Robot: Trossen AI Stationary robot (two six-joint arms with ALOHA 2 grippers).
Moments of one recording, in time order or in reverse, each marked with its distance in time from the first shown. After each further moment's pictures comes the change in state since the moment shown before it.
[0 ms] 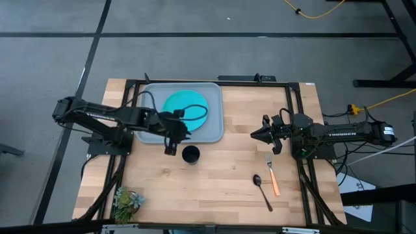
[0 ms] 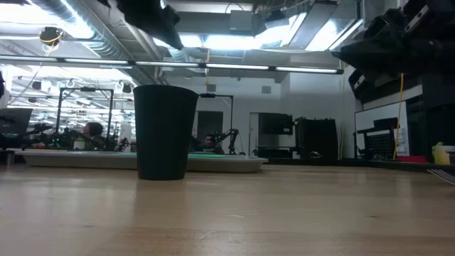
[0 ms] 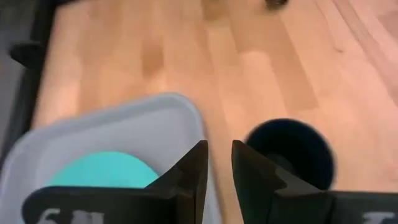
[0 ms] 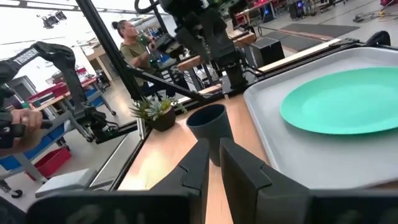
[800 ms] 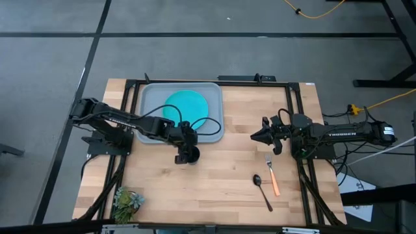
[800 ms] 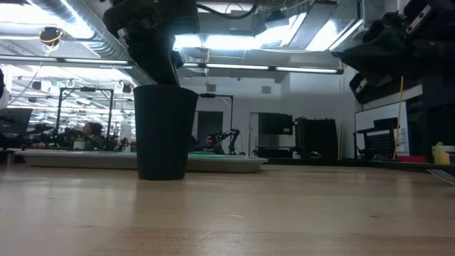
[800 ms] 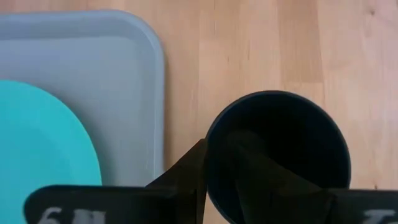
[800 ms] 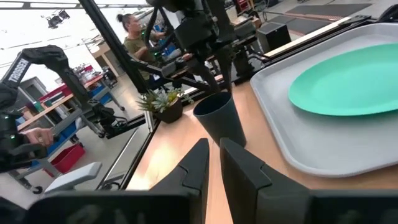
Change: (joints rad) left arm -0.036 0.249 0.014 -0.009 0.025 -0.295; right arm 0.000 0.000 0.000 -0.032 -0.035 0.055
